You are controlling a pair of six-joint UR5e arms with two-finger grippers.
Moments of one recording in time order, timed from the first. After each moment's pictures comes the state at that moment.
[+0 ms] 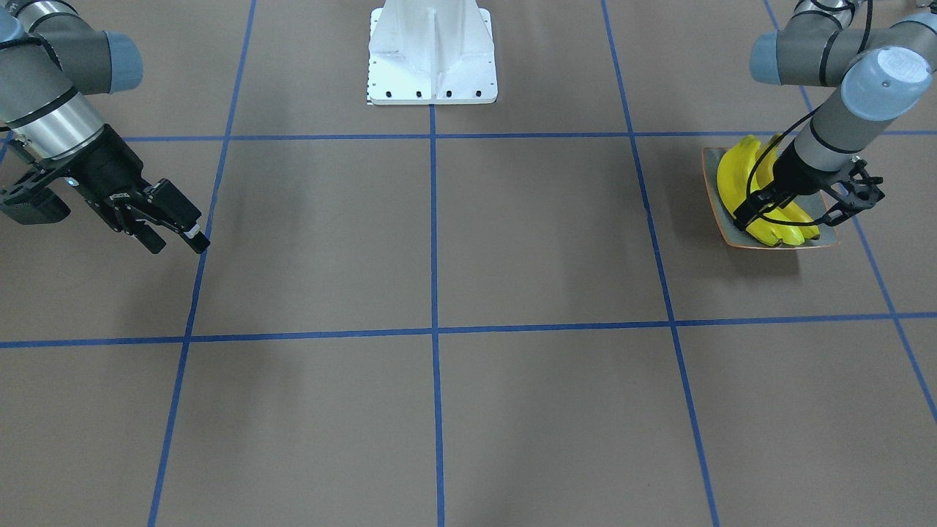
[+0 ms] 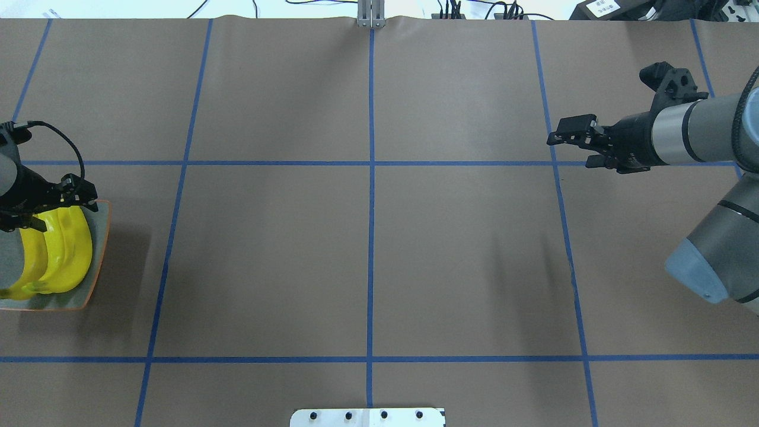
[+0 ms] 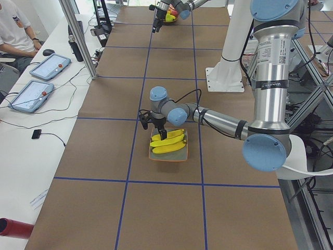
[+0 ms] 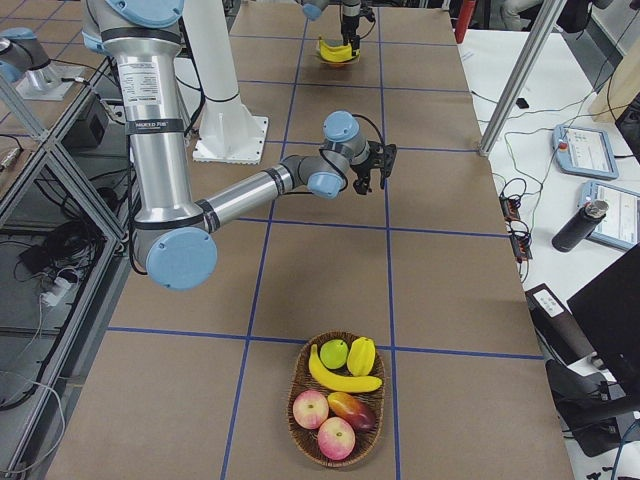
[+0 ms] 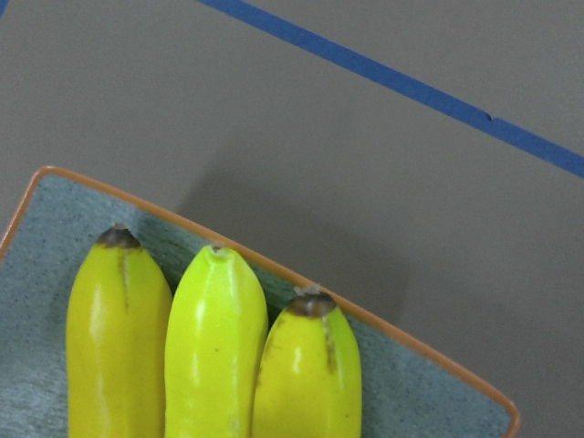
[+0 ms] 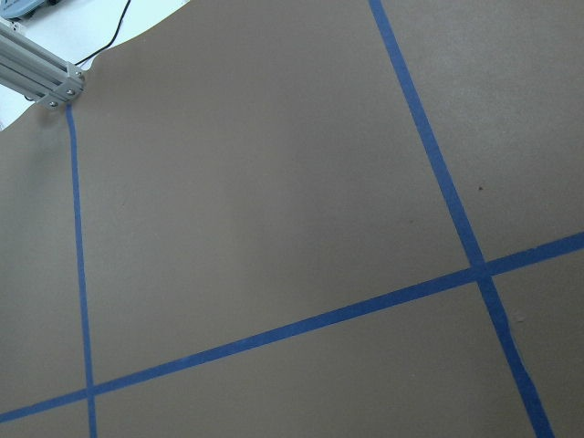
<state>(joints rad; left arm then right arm) -0.93 -1.55 -1.85 -1.89 -2.13 -1.26 0.89 -1.47 1.86 -0.85 2.00 1.47</state>
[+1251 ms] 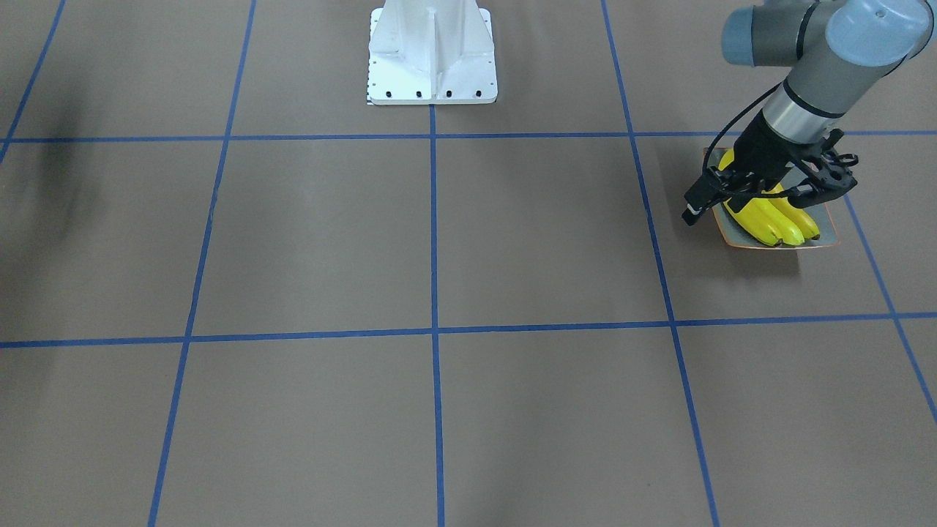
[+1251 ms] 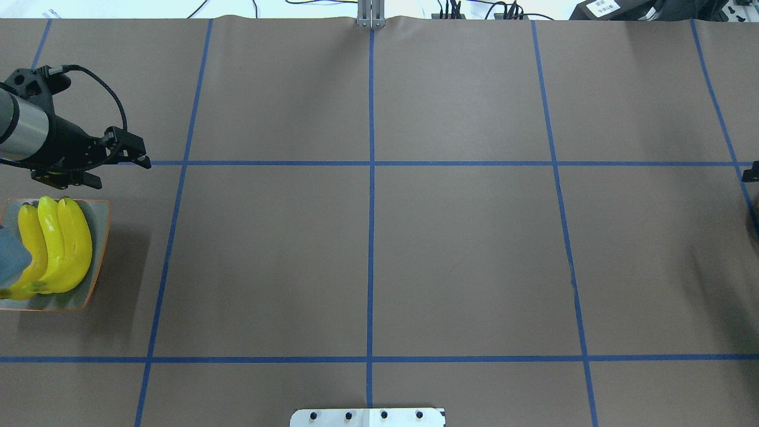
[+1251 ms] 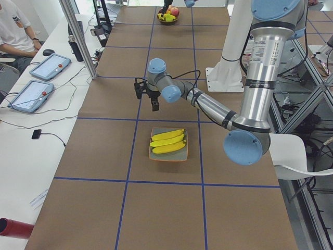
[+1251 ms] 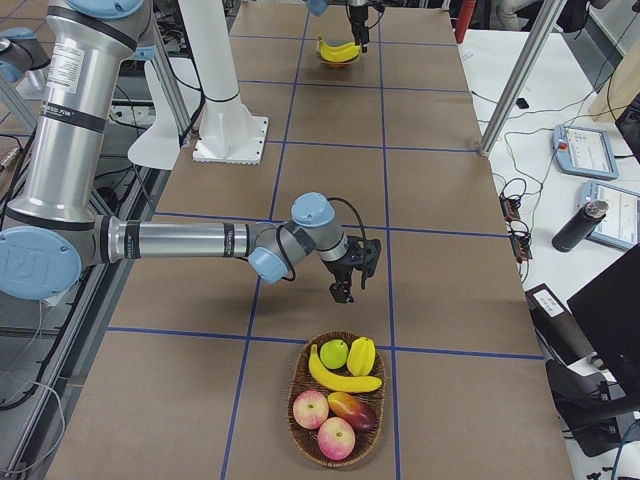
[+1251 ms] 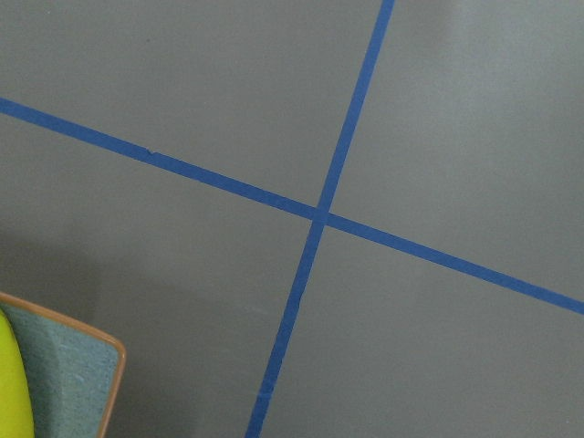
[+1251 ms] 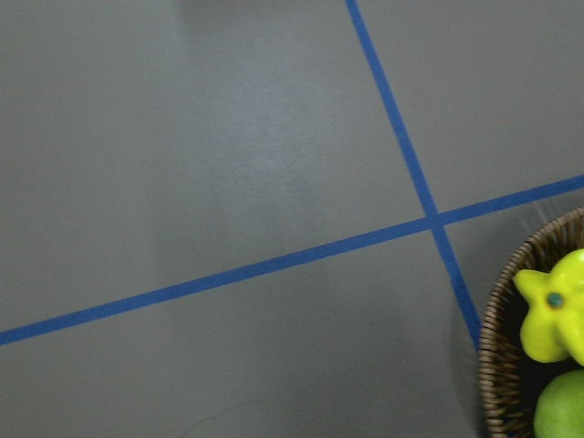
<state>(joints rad) -0.94 -1.71 -1.93 -1.89 -2.14 -1.30 1.21 -1.83 1.77 -0.84 2.03 0.98</state>
